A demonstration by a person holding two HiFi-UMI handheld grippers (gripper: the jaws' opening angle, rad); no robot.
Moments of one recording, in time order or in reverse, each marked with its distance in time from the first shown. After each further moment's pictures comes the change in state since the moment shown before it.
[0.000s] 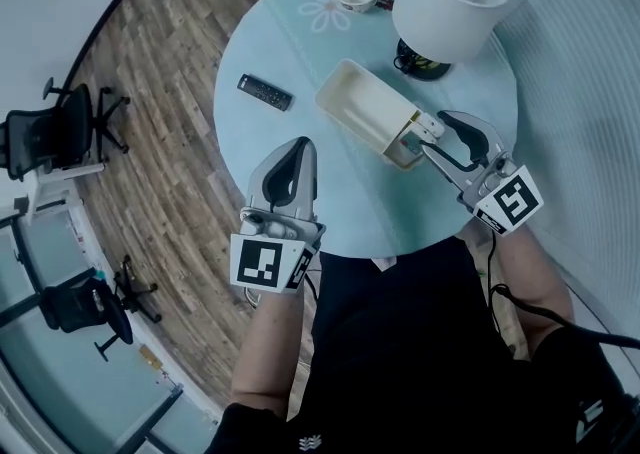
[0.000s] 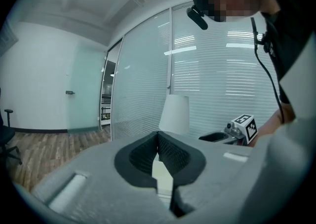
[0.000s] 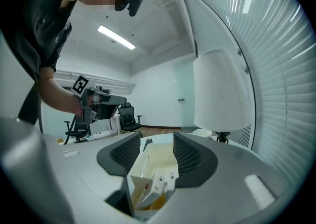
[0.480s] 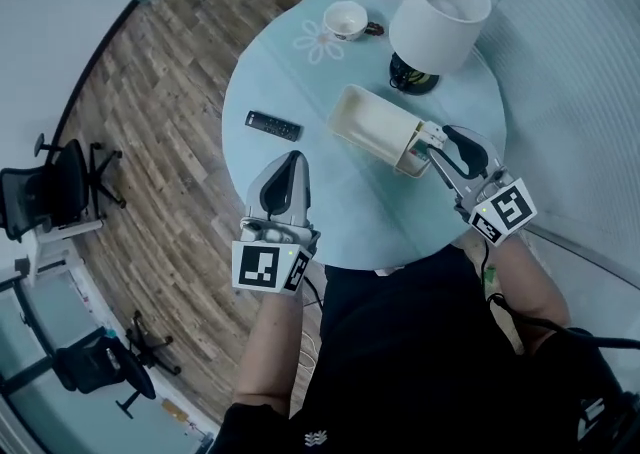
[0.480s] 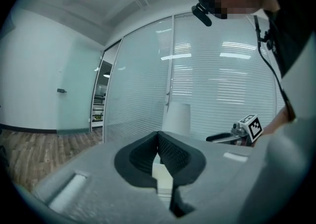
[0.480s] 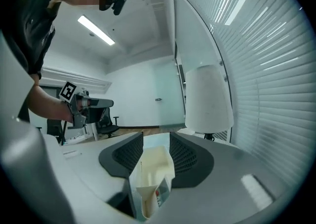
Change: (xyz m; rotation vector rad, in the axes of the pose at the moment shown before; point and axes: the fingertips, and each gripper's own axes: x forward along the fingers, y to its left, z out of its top) left arm -0.017 0.059 0.023 -0.013 -0.053 -0.122; right arm 0.005 0.015 0.026 0.070 0.009 -0.315
